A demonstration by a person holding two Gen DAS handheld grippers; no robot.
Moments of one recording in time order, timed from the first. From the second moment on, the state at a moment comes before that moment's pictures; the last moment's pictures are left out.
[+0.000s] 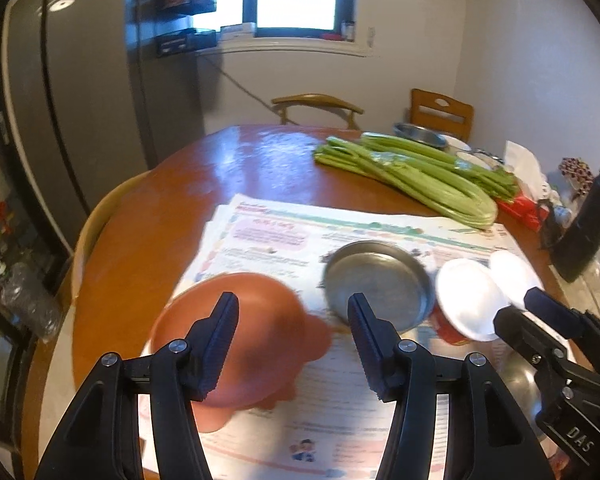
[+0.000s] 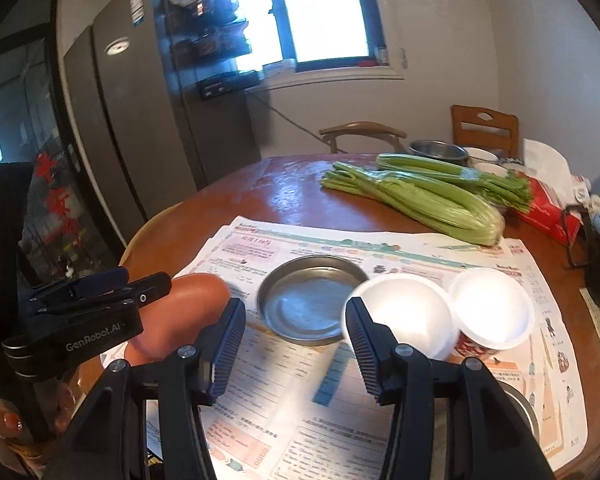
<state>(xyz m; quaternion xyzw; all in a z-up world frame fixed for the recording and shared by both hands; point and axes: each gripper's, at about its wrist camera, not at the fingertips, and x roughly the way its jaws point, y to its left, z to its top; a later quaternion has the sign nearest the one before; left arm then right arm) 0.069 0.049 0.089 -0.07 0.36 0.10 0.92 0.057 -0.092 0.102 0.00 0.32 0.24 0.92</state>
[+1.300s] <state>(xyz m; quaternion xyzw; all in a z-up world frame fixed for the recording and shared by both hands) 0.244 0.071 -0.004 -0.07 0.50 -0.02 0.86 0.139 -0.065 -0.001 0.14 0.50 0.14 0.85</state>
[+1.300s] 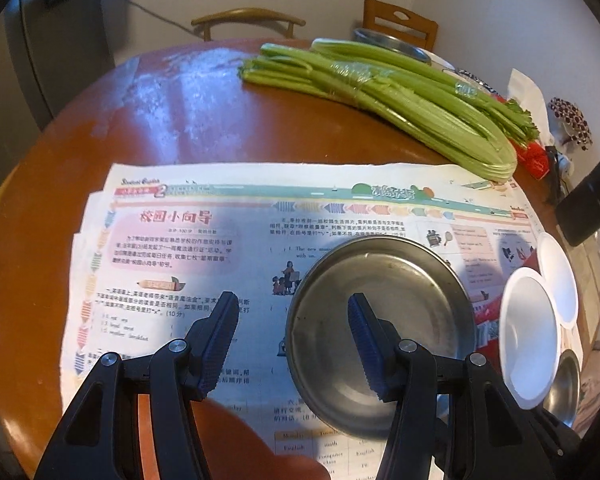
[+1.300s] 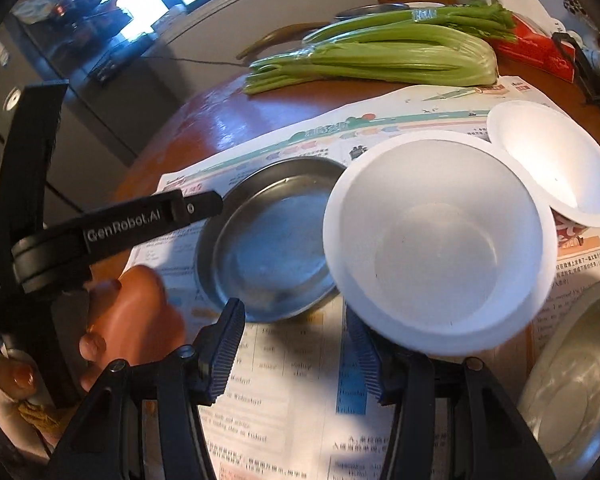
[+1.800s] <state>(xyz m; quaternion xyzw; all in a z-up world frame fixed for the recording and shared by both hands) 0.249 0.069 -0.026 -0.08 0.52 -0.04 0.85 0.150 -0.045 -0.010 0.10 0.48 0.14 0.86</state>
